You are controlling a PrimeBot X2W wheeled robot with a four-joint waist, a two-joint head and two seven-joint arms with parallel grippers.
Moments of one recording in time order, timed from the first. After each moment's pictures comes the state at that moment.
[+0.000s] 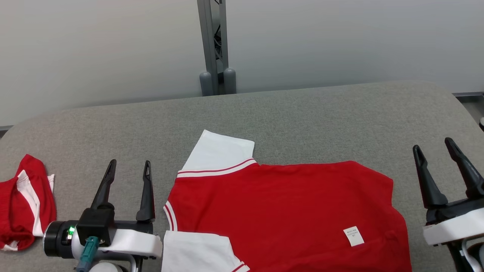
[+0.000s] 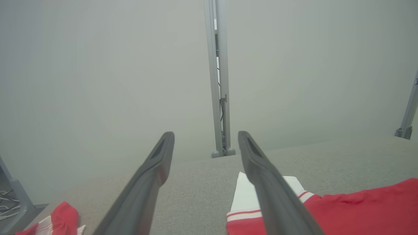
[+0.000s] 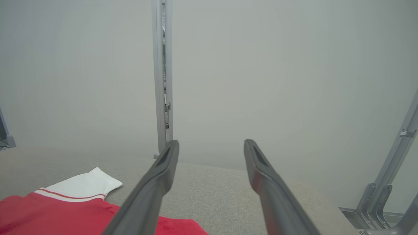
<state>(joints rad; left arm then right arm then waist) -0.07 0.18 -0.21 0.12 -0.20 0.17 -0.26 -0.13 -0.37 0.10 0.16 0.36 0.13 -0.26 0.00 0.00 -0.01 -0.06</state>
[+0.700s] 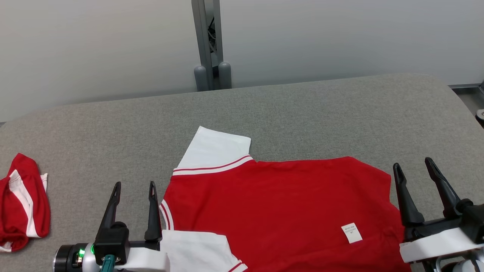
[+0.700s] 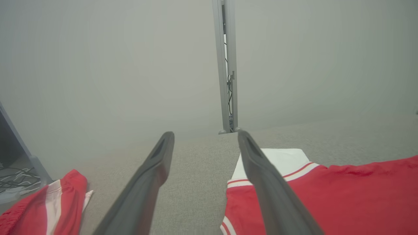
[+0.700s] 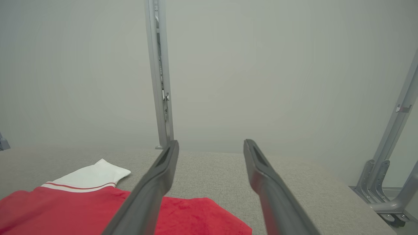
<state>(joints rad) 0.02 0.05 -0.13 0.12 -0.04 0.21 -0.26 -0.04 -0.16 0.03 0.10 0.19 0.13 -0.26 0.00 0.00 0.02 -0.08</state>
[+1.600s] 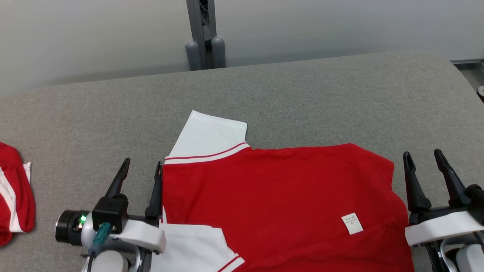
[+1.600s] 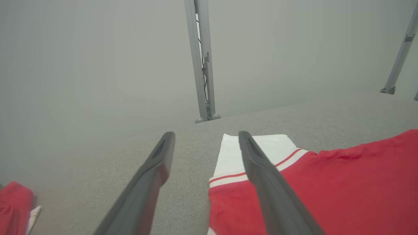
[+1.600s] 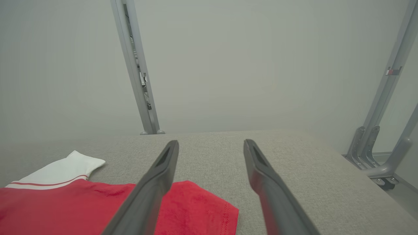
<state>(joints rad) -0.11 0.06 -0.09 0.25 -0.04 0.04 -0.26 -0.11 -0.17 0.01 0.21 0.26 0.13 -0.26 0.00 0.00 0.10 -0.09</state>
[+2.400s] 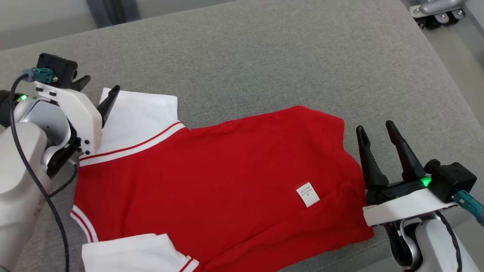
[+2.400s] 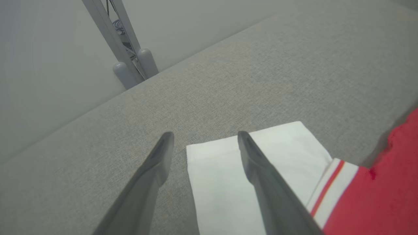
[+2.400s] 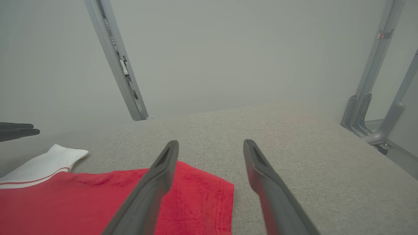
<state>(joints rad) -0.85 0.47 -0.62 0.68 -0.63 -0.13 0.19 -0.25 -0.09 0.15 0.19 0.32 0.13 -0.26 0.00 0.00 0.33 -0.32</state>
